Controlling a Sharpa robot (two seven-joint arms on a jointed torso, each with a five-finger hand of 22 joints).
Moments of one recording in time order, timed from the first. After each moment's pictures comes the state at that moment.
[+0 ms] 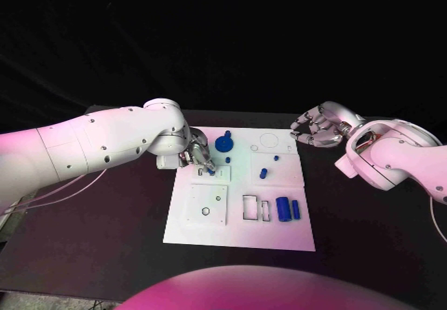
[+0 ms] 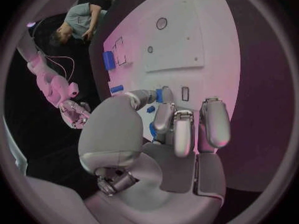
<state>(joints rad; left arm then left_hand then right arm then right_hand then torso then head) 1.30 -0.66 -0.10 1.36 -0.87 0.34 -0.65 1.17 -0.18 0.66 0.21 0.41 0.82 0.04 0.86 0.73 1.39 -0.03 1.29 1.18 1.47 -0.08 1.57 1.31 0.08 1.42 0.02 1.34 1.31 1.31 -0.94 -0.15 1.63 -1.04 -0.42 -0.18 1.32 -0.21 0.42 0.28 0.37 0.91 0.14 0.16 0.38 1.33 0.07 1.36 1.27 1.47 0.00 1.56 1.31 0.07 1.41 0.10 1.20 1.31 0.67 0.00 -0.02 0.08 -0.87</state>
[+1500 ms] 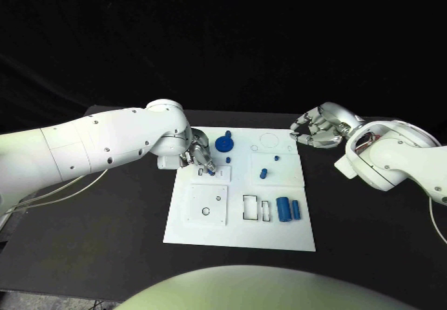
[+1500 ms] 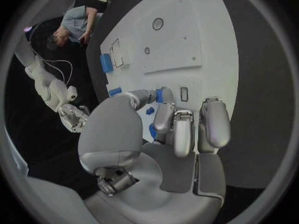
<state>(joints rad) 1.30 -0.65 -0.10 1.35 -0.89 0.35 -0.65 1.16 -0.18 0.66 0.21 0.43 0.83 0.05 0.86 0.73 1.39 -0.03 1.29 1.18 1.47 -0.08 1.57 1.31 0.08 1.42 0.02 1.34 1.31 1.30 -0.93 -0.15 1.63 -1.04 -0.42 -0.18 1.32 -0.22 0.43 0.28 0.38 0.90 0.15 0.17 0.38 1.33 0.07 1.36 1.27 1.47 0.00 1.56 1.31 0.07 1.41 0.10 1.20 1.31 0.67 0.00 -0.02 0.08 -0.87</state>
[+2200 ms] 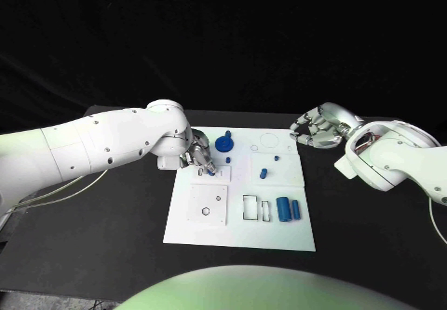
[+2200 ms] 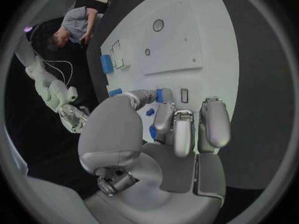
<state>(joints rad) 1.30 -0.65 -0.10 1.35 -0.89 0.36 -0.65 1.16 -0.18 0.66 0.20 0.43 0.83 0.05 0.86 0.73 1.39 -0.03 1.29 1.18 1.47 -0.08 1.57 1.31 0.08 1.42 0.02 1.34 1.31 1.30 -0.93 -0.15 1.63 -1.04 -0.42 -0.18 1.32 -0.22 0.43 0.28 0.38 0.90 0.15 0.17 0.38 1.33 0.07 1.36 1.27 1.47 0.00 1.56 1.31 0.07 1.41 0.10 1.20 1.31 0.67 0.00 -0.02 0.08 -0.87</state>
